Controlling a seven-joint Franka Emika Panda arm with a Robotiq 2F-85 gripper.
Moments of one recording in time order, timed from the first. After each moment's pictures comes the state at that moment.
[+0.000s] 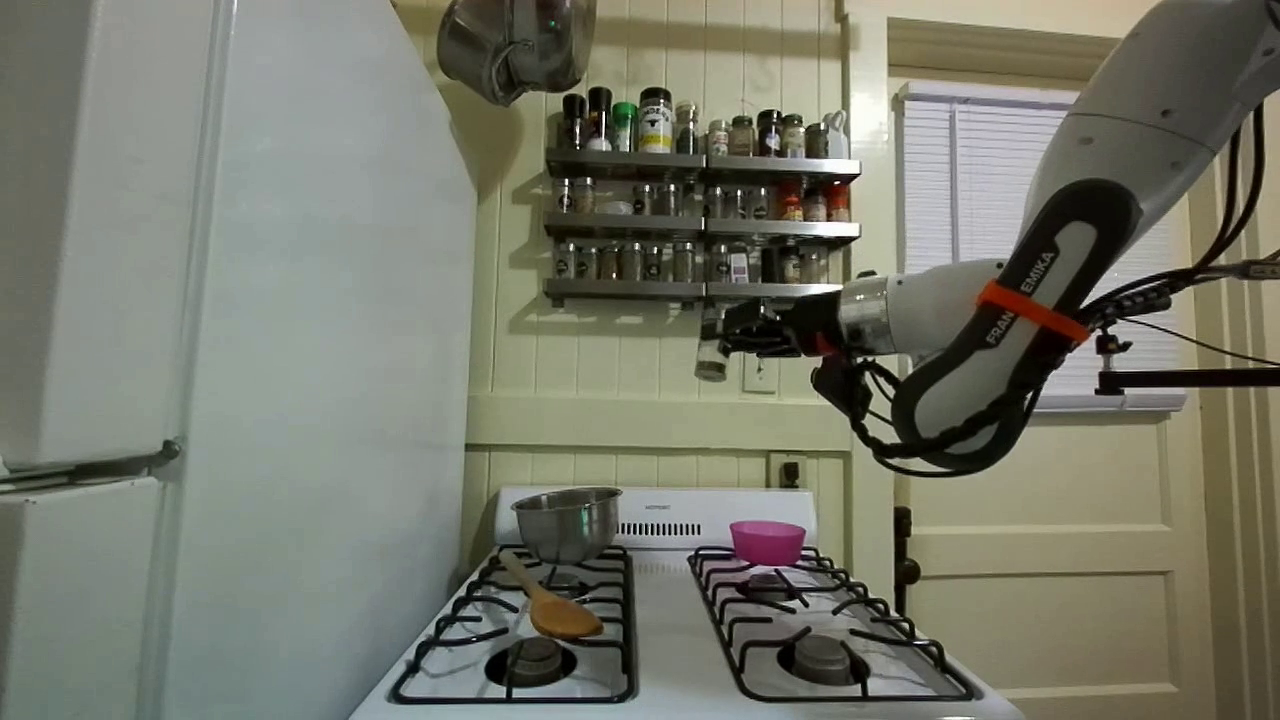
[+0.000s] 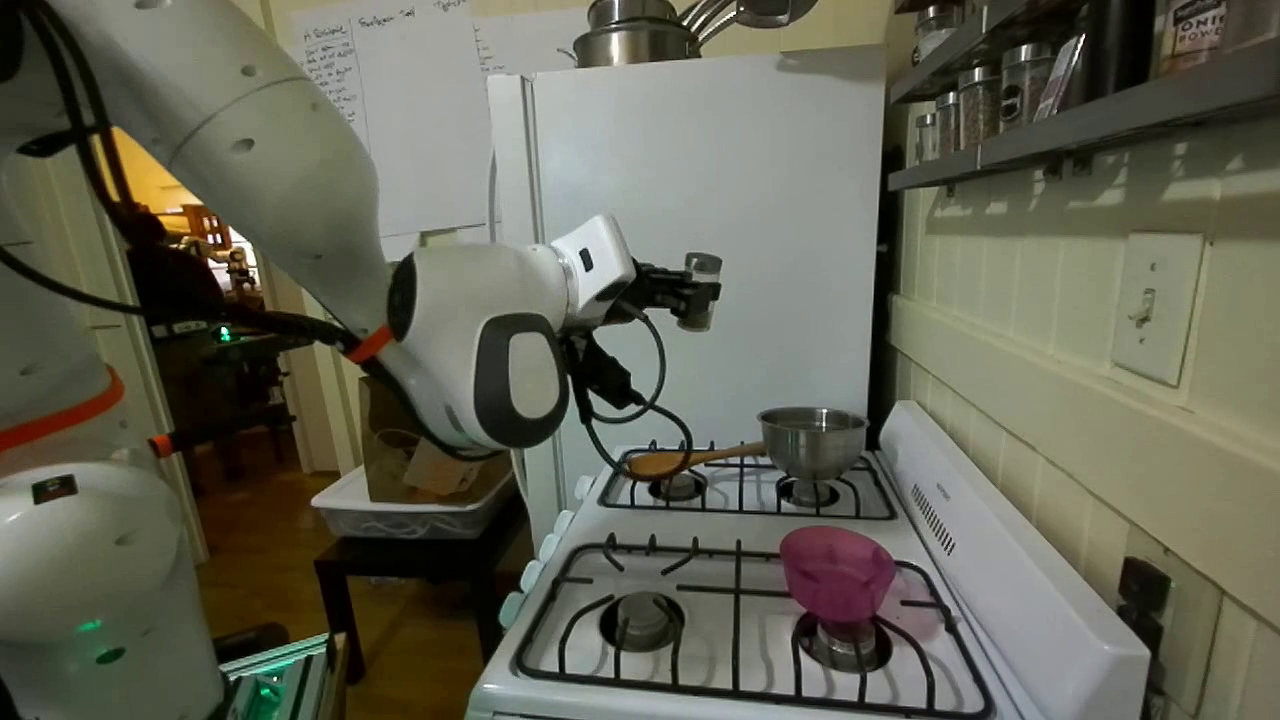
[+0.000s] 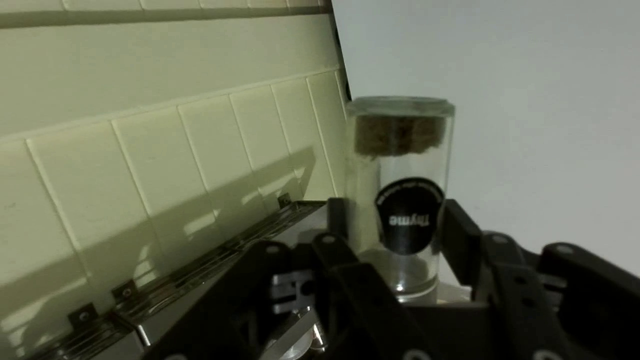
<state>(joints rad) 0.43 -0.17 -0.58 -2.68 -0.62 4.09 0.49</state>
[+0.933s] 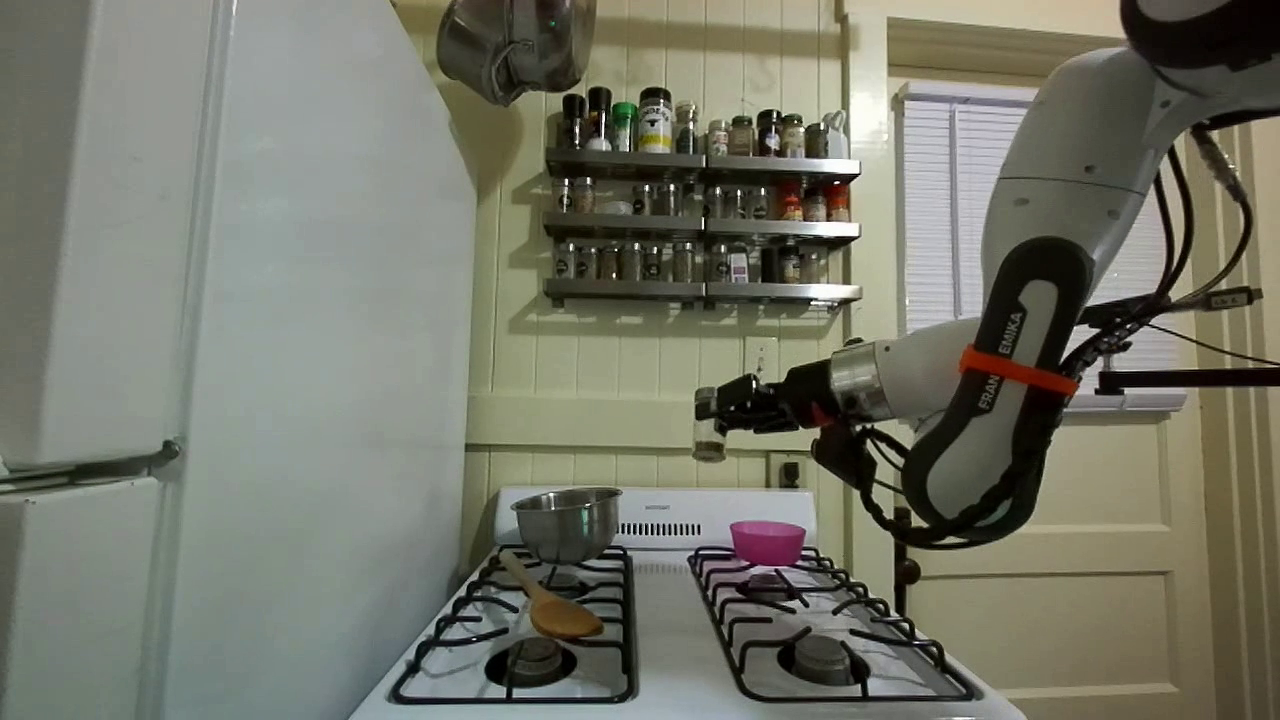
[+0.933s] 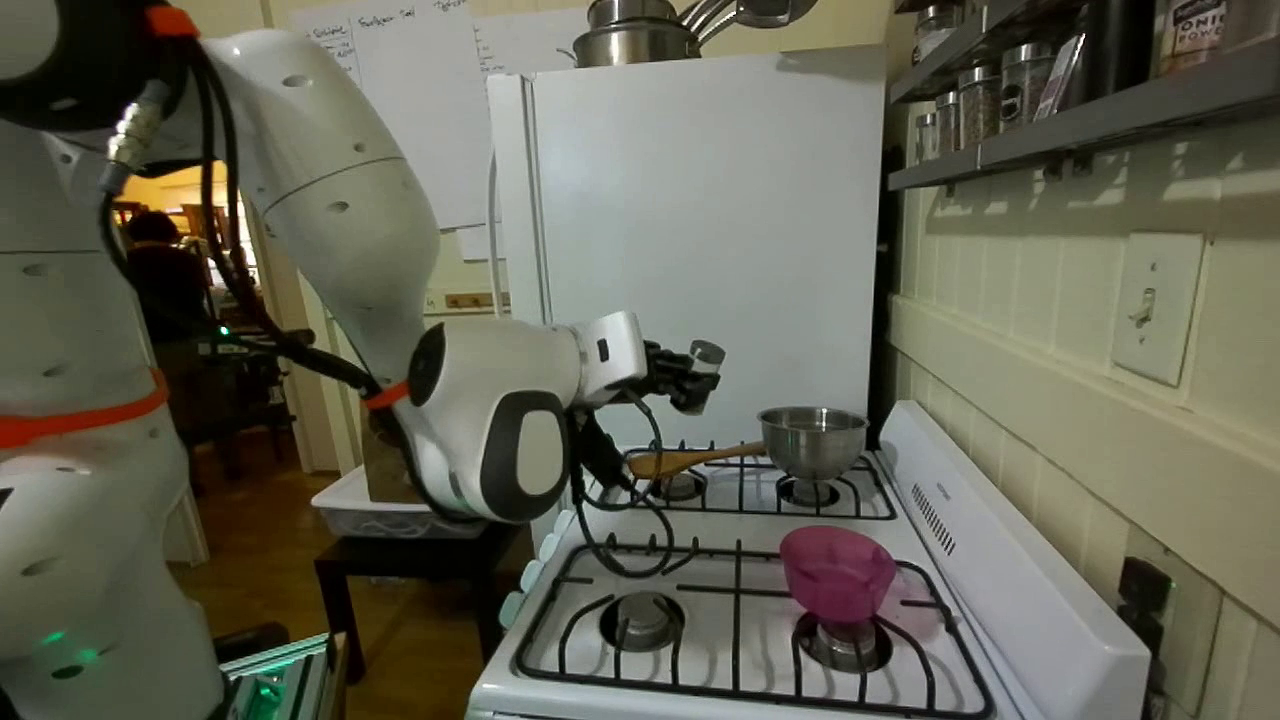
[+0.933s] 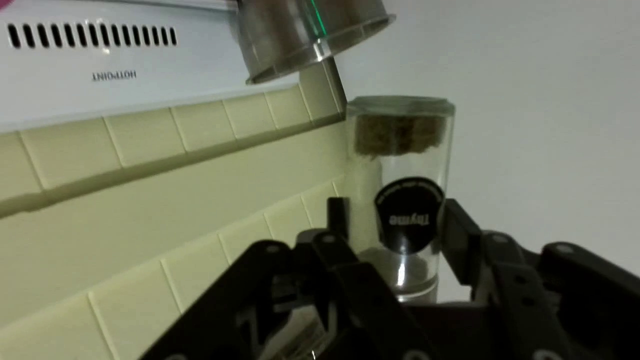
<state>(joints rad) 0.12 0.03 -0.28 -2.71 -0.62 4.15 0.57</state>
